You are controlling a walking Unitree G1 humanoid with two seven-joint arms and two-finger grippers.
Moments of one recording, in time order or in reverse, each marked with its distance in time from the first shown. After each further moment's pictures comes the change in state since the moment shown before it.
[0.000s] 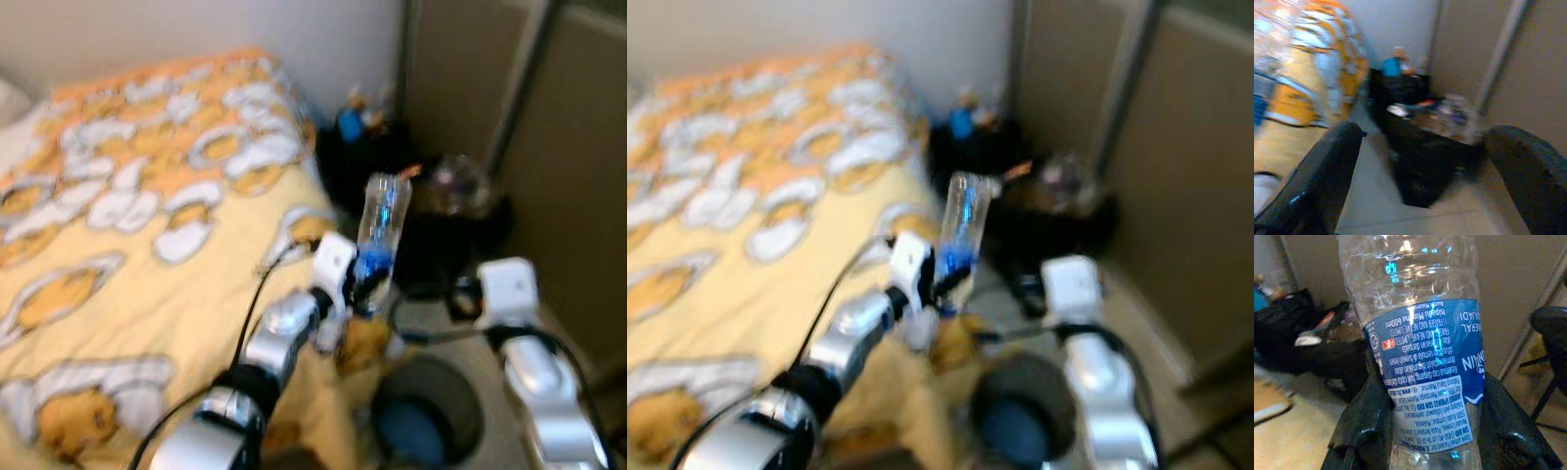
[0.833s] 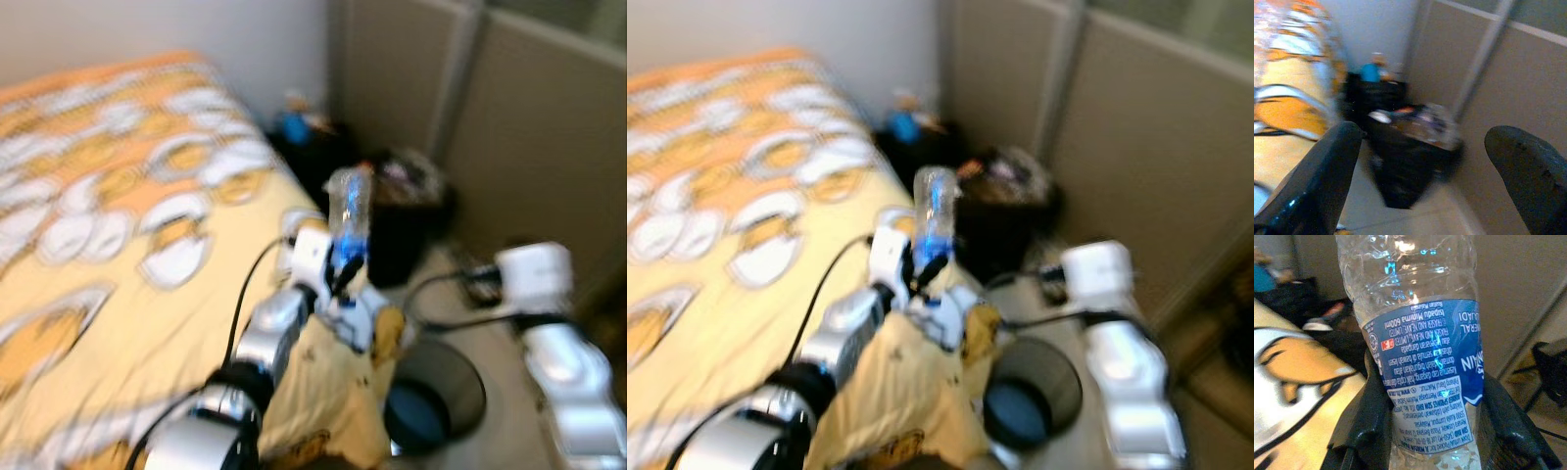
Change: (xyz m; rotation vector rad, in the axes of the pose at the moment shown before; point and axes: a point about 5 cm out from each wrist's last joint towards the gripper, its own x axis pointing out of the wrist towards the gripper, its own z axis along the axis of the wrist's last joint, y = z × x) left arm -0.008 0.018 -0.008 -0.109 0.006 0.178; right arm 0.007 -0.010 0.017 -0.043 -0.050 0.060
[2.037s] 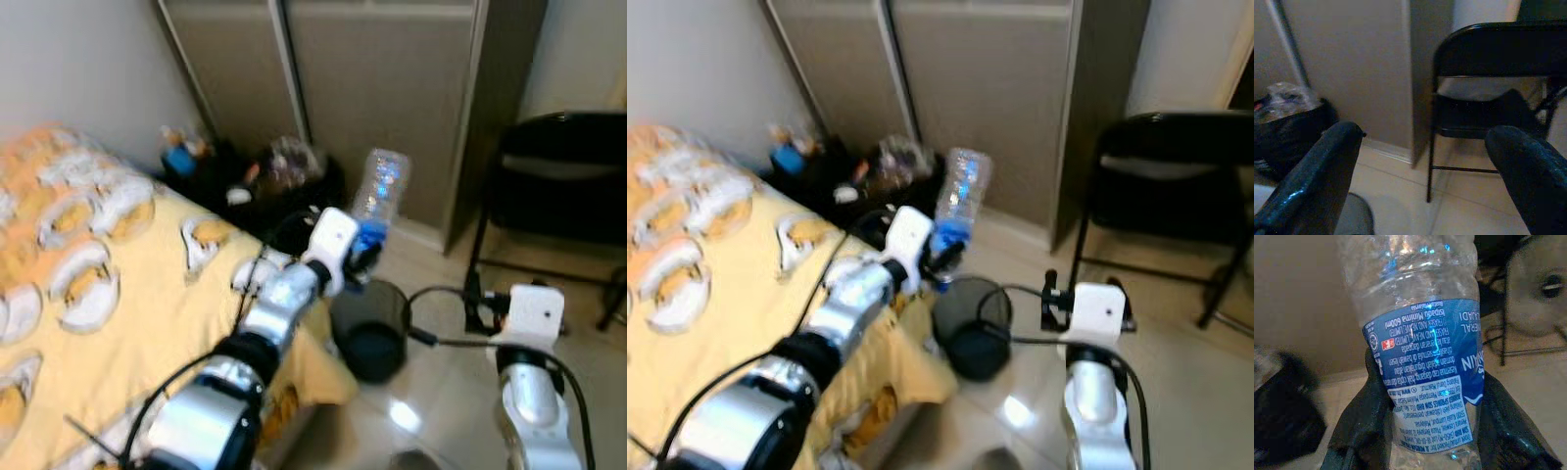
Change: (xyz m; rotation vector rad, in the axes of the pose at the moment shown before) left arm 0.020 -0.013 0.034 0.256 -0.021 -0.145; right arm -0.028 0.011 -0.028 0.128 0.027 -0.350
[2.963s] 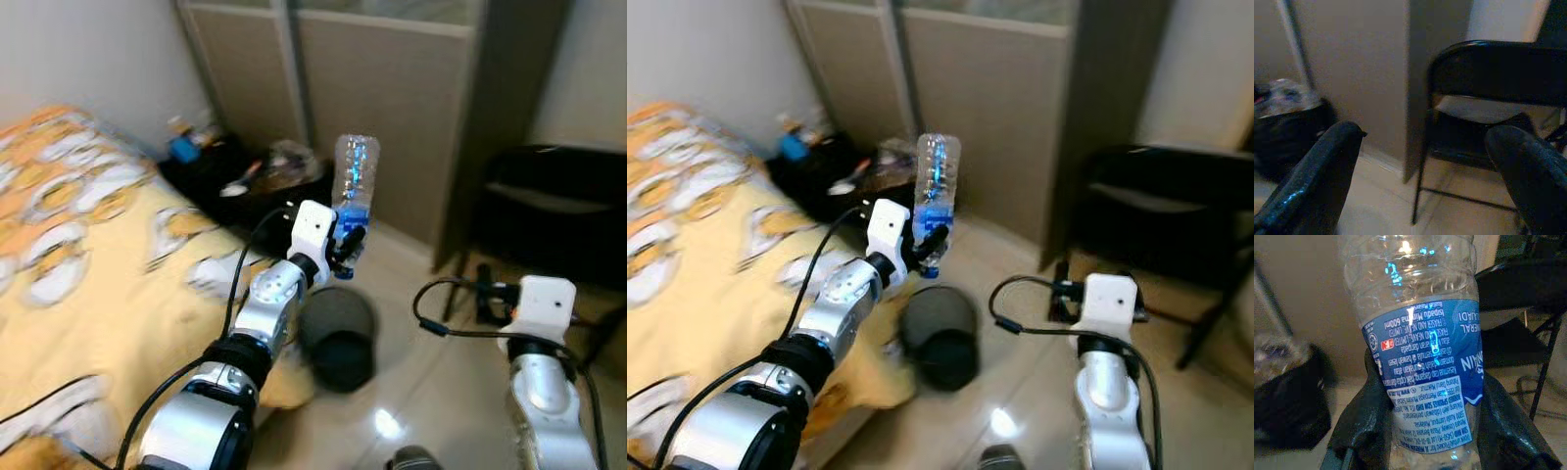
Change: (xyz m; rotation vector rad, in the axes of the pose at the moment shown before) left arm -0.016 0.028 -0.002 -0.105 -0.050 0.174; right arm 0.012 -0.001 -0.001 0.006 -0.001 0.022
